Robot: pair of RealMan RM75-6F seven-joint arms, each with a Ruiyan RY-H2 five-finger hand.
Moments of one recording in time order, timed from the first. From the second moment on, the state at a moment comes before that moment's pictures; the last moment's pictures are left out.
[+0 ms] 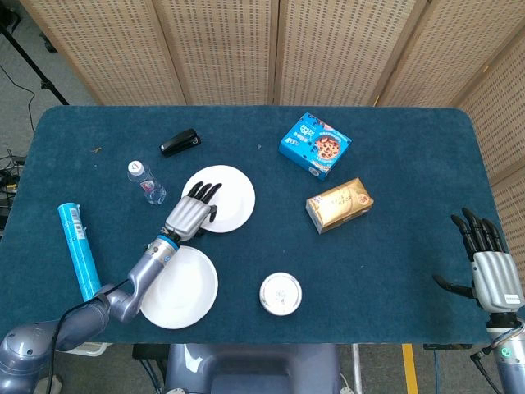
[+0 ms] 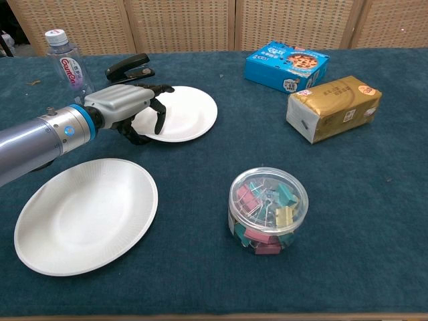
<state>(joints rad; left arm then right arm) -0.84 -1.87 -0.16 -0.79 1.44 0.86 -0.03 0.14 -1.11 0.11 -1.59 -1.50 1.47 0.17</state>
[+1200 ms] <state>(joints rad) -0.66 -1.53 -0.02 -1.26 1.63 1.26 -0.19 0.14 -1.11 0.10 -1.61 -1.52 1.49 0.15</state>
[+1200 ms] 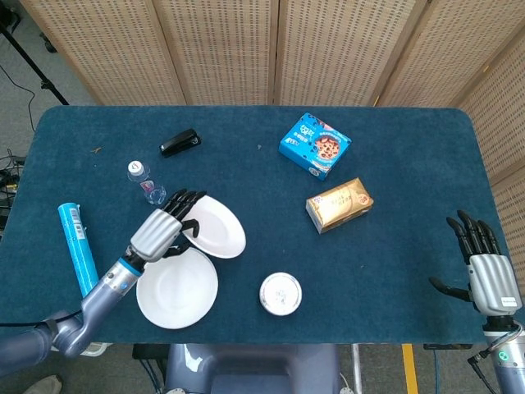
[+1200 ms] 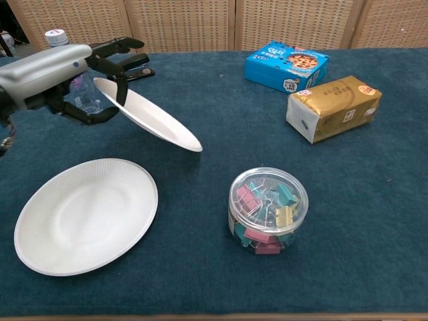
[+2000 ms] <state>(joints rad) -0.44 -1.44 0.16 -1.20 1.86 1.60 -0.32 0.13 -1.10 0.10 -1.62 -1.54 1.50 0.16</state>
